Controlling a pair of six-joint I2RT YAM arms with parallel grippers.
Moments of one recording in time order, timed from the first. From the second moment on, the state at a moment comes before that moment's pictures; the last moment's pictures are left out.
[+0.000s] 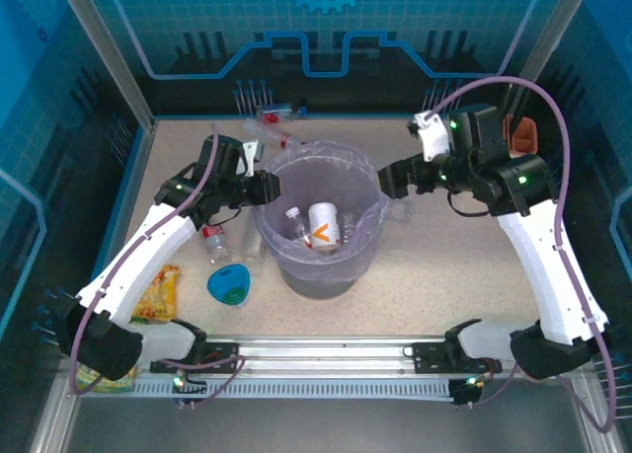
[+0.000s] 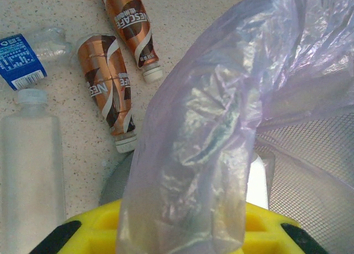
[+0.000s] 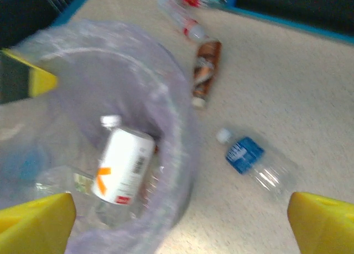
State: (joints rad) left arm -0.37 1.28 1.26 -0.73 0.23 -0.48; right arm 0.34 1.26 1.70 -1.19 -0.22 0.04
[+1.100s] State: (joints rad) left arm -0.37 1.28 1.26 -0.73 0.23 -0.48; right arm 0.20 1.76 1.27 -0.77 -0.05 -0.01
